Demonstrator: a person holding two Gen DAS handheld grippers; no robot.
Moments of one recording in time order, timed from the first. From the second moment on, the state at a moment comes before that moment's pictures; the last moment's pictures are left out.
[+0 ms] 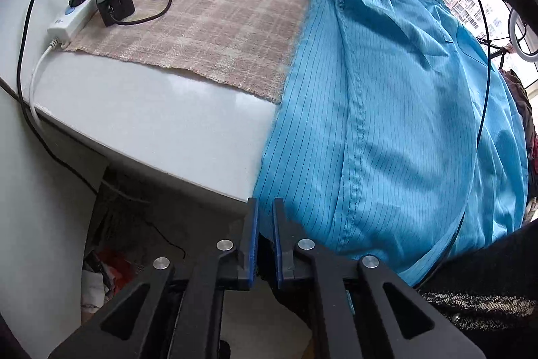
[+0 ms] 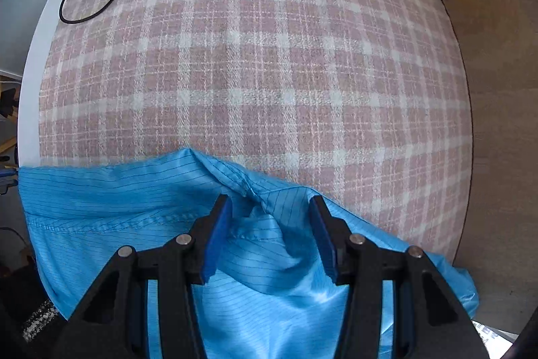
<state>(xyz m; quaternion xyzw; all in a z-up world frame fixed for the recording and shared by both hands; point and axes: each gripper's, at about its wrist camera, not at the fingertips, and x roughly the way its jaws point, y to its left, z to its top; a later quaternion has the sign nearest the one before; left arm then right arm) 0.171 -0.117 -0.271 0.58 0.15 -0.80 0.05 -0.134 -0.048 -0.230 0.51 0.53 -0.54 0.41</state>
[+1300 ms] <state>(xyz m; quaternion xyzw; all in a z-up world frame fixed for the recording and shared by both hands) 0.211 -0.121 -0.275 0.56 0.20 -0.81 0.00 -0.200 -0.057 -0.212 0.53 0.37 -0.66 0.38</state>
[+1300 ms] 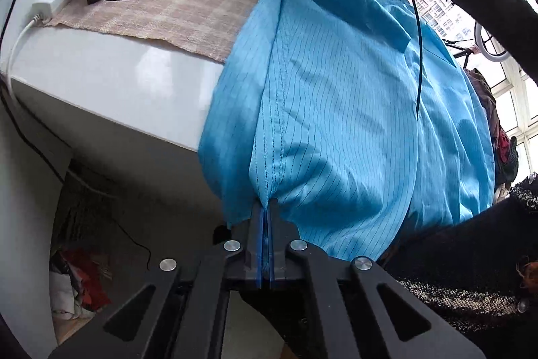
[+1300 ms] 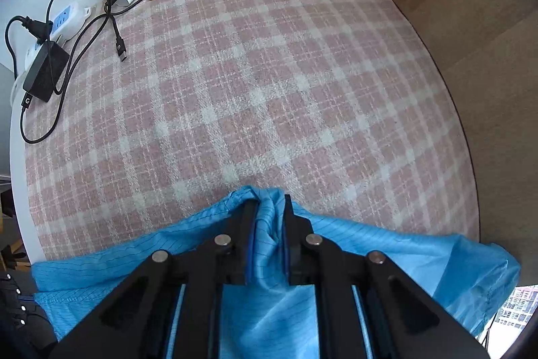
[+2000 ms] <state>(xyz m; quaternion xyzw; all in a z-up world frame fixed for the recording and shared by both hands) -0.025 -0.122 -0.180 0.51 0.07 -0.86 -0.04 -0.305 0.186 -0.114 0.54 0.10 -0.77 0.32</state>
